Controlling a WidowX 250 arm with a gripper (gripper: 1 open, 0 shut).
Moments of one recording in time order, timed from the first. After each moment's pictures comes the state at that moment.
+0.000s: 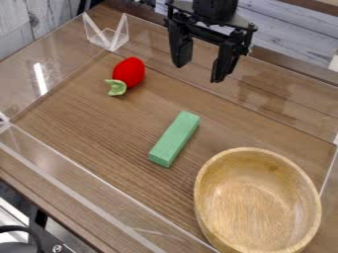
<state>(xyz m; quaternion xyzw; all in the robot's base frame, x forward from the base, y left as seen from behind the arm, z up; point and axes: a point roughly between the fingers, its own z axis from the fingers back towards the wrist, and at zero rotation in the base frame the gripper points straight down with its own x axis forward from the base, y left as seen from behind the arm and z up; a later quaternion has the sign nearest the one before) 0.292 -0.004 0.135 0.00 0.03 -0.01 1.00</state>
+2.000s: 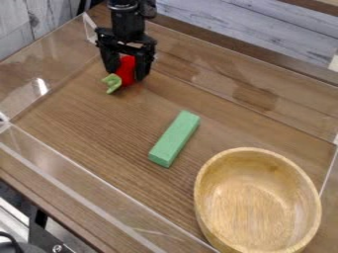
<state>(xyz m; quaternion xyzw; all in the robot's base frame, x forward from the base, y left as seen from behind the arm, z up) 0.332 0.153 0.043 -0.01 0.02 0.08 1.00</state>
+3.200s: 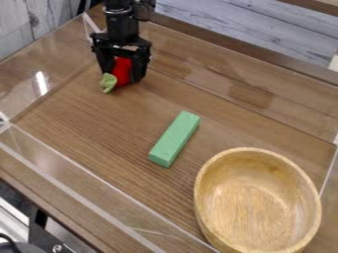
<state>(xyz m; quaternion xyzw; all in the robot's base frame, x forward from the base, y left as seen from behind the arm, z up) 0.339 0.145 0.031 -0.04 0.04 0.09 0.99</state>
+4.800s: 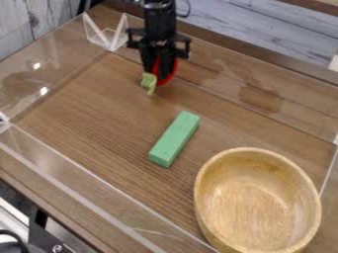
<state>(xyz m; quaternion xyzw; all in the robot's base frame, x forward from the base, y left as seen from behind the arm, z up) 0.355 0.074 0.059 -0.04 0.03 0.05 1.00</state>
